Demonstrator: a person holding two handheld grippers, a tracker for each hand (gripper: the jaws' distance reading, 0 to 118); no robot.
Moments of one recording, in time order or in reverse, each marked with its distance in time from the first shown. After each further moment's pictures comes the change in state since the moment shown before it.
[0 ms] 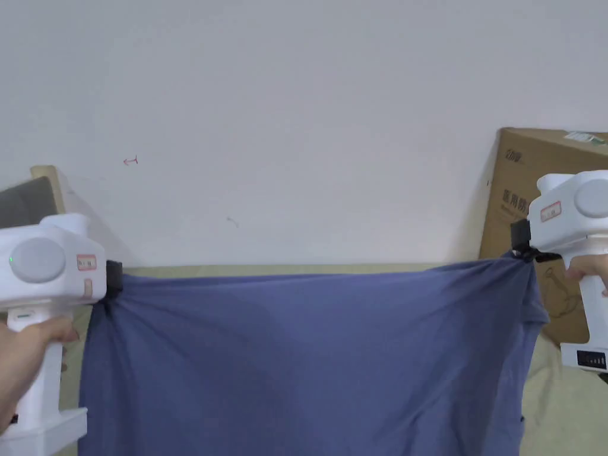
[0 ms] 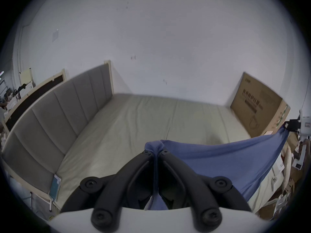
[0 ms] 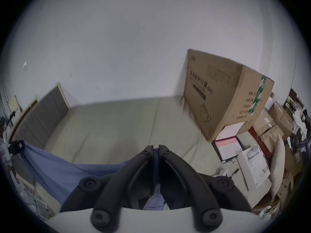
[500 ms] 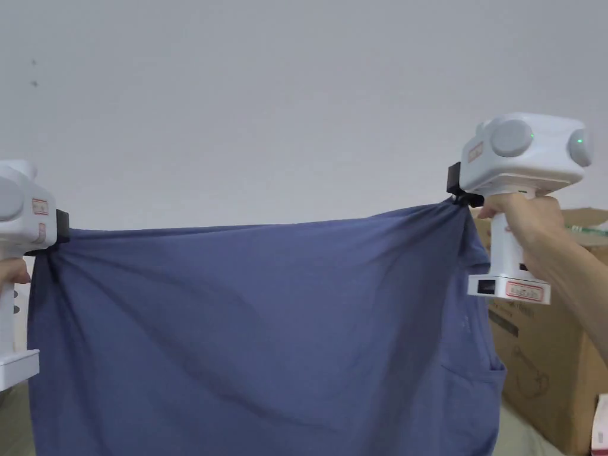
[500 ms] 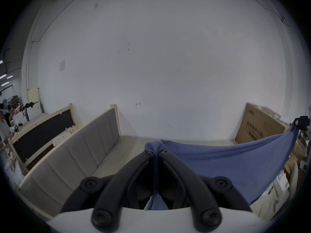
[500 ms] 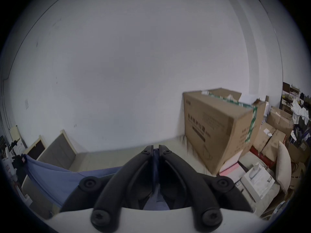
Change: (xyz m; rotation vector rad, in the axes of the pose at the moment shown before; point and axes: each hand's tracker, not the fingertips) left arm 0.019 0.176 -0.003 0.254 0.087 -0.026; right arm -0.053 0.163 0.045 0.298 -0.029 -0.124
